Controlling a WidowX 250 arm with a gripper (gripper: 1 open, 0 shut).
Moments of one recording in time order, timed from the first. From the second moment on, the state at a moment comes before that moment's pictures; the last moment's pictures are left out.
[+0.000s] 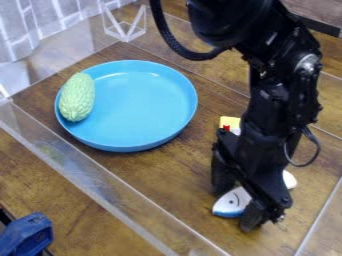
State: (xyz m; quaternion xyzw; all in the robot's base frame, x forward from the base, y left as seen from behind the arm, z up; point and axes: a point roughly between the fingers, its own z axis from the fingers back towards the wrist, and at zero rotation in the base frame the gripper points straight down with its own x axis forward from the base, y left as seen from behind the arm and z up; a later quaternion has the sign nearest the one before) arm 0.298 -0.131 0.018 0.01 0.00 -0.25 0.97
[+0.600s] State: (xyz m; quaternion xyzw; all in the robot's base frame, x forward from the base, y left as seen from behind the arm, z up) arm 0.289 -0.116 0.024 0.03 0.04 -0.25 0.97
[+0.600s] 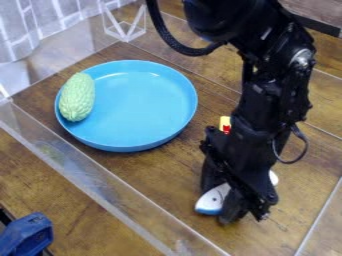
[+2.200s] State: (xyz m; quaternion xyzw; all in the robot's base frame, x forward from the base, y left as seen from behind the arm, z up) arm 0.302 -0.068 0.113 0.08 0.03 -0.19 0.98
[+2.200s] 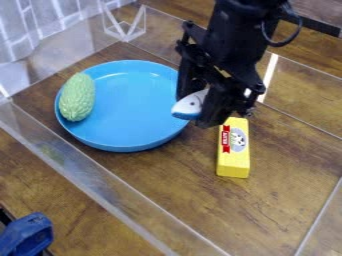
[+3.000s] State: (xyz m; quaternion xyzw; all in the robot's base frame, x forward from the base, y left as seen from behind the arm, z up) arm 0.300 -0.066 0.105 0.08 0.03 -0.17 0.98
